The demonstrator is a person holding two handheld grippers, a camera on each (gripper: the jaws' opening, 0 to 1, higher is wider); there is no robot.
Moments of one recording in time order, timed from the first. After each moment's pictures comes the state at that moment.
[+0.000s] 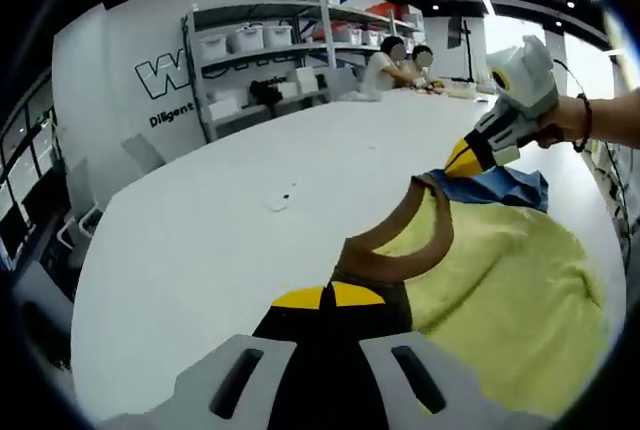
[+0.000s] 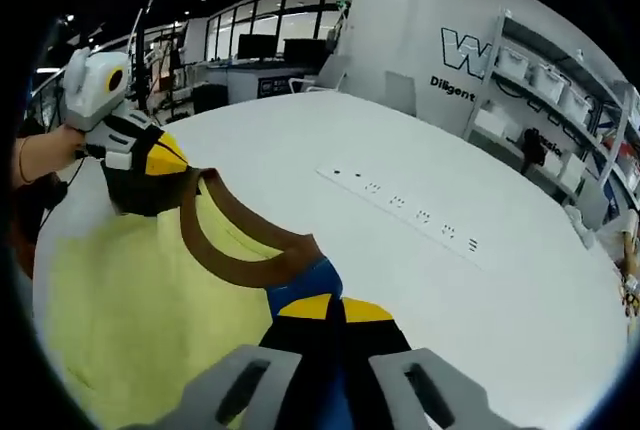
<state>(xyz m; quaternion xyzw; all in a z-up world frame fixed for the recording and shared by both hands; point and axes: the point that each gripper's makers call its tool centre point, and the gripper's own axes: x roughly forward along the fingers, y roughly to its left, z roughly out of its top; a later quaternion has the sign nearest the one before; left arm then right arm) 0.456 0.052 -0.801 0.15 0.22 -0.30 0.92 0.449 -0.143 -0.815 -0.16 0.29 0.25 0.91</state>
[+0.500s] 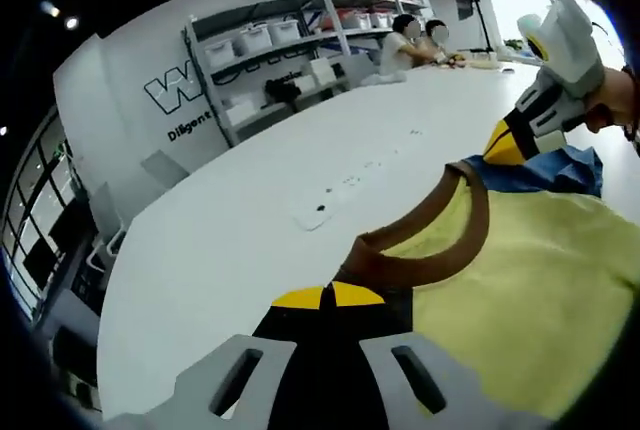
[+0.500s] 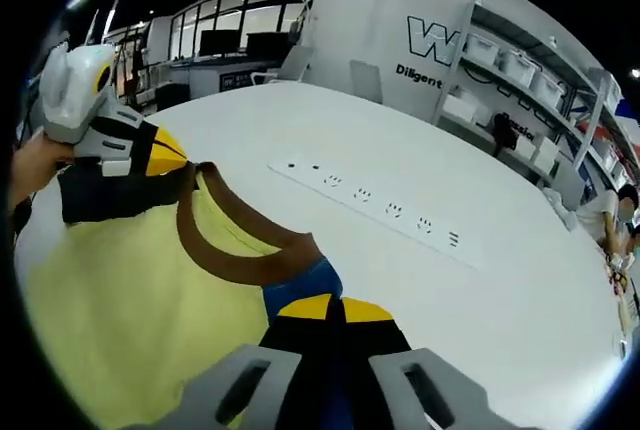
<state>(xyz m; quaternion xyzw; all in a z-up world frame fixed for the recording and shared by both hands) 0.518 0.048 -0.832 0.22 0.23 -0.25 0.91 0.490 -0.150 -0.840 -0.15 0.31 0.18 0.92</state>
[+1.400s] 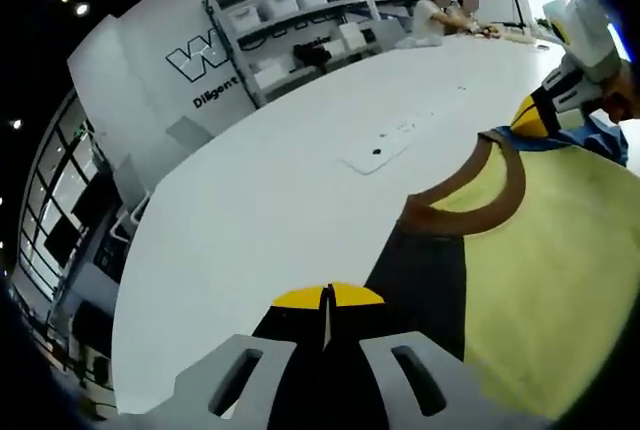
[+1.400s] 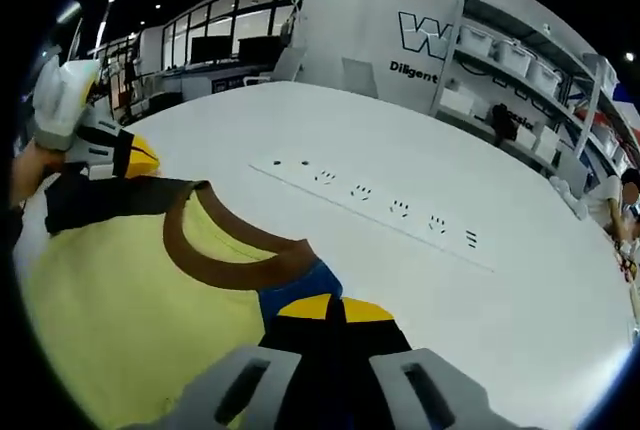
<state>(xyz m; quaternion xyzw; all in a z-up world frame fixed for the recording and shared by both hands) 0.531 0.101 -0.844 0.24 0.28 -0.18 0.91 0.518 -0.150 -0.863 -0.13 0.31 0.18 0.93</state>
